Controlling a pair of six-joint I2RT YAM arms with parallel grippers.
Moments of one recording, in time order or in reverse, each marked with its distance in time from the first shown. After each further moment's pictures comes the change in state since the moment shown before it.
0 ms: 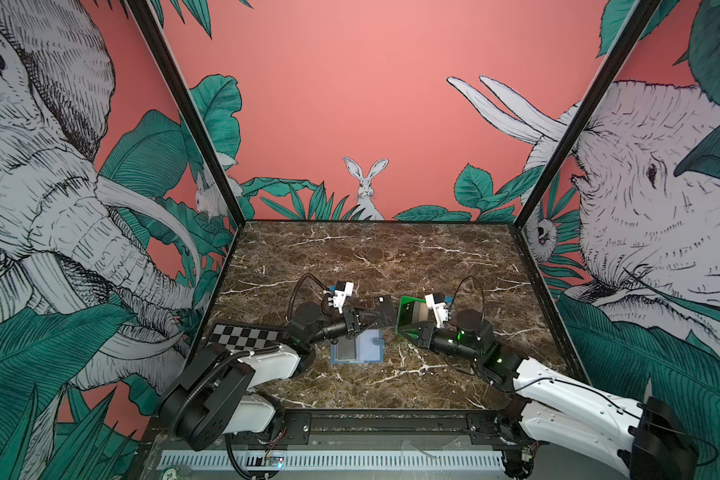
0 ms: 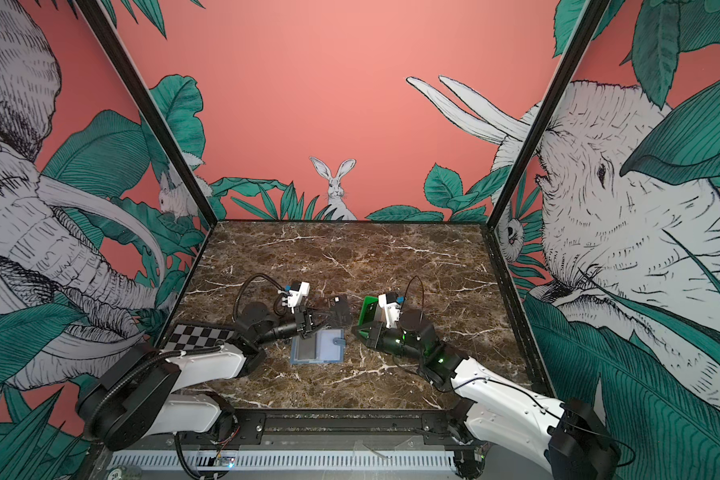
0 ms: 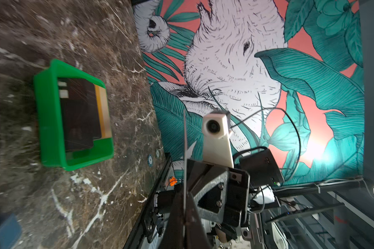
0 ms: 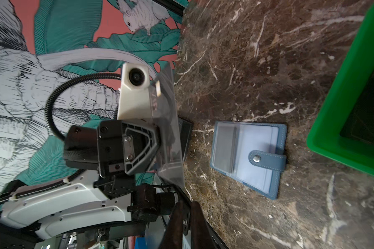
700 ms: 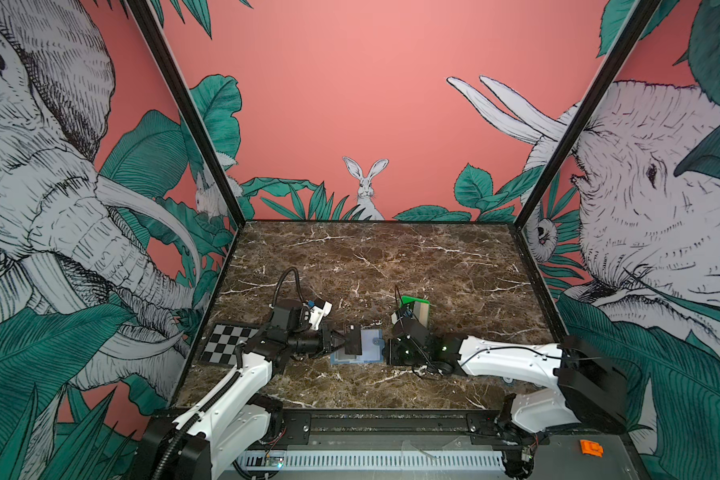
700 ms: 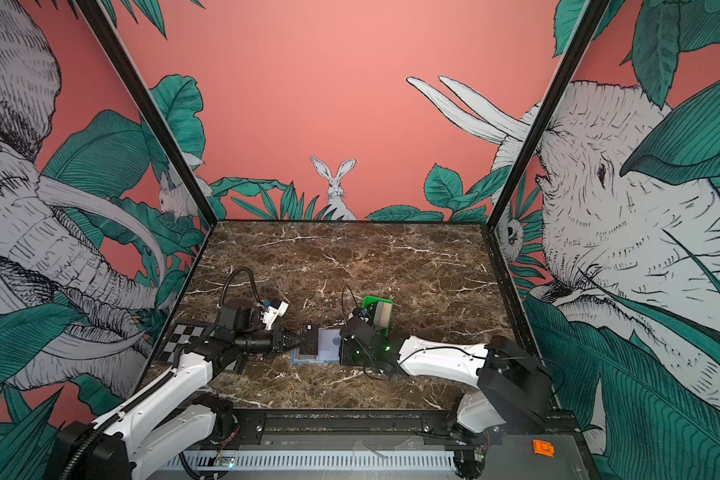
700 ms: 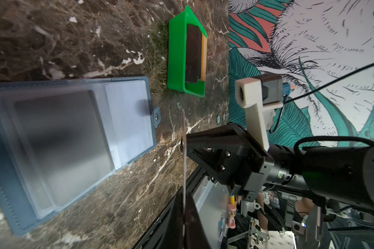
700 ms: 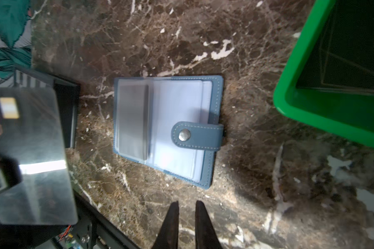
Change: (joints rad) left arm 0.228 -0.338 0.105 -1.218 0.111 0.612; right arm 0.228 0.520 0.293 -0.324 0.321 -0.089
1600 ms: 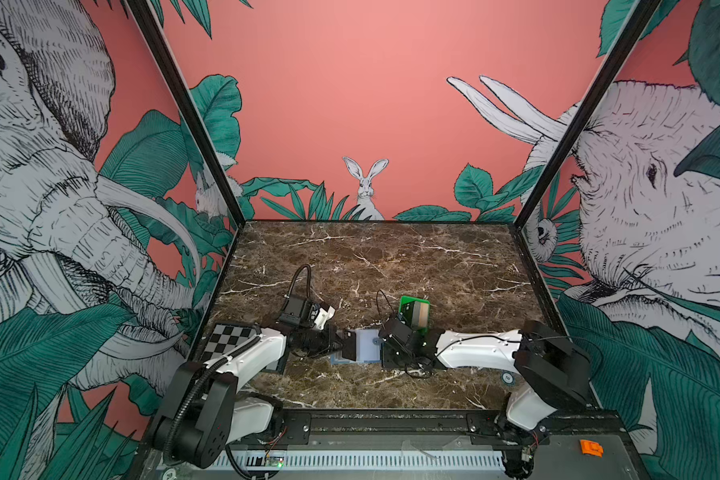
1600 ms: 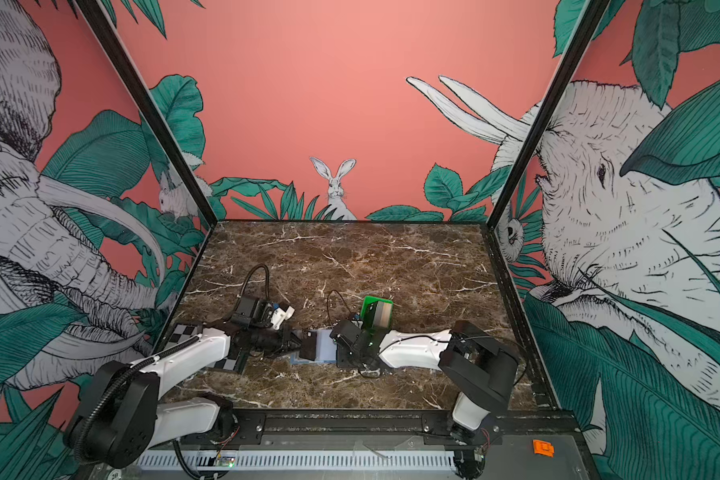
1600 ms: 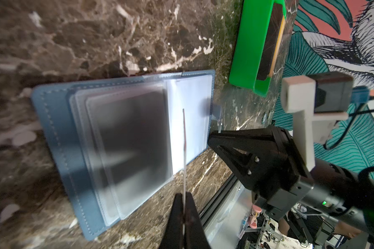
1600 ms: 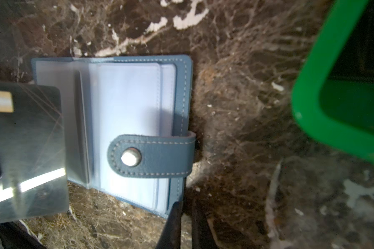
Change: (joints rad) left arm 0.000 0.311 0.082 -0.048 -0.101 0.152; right arm 0.000 0.174 0.061 -0.042 0.014 -0.026
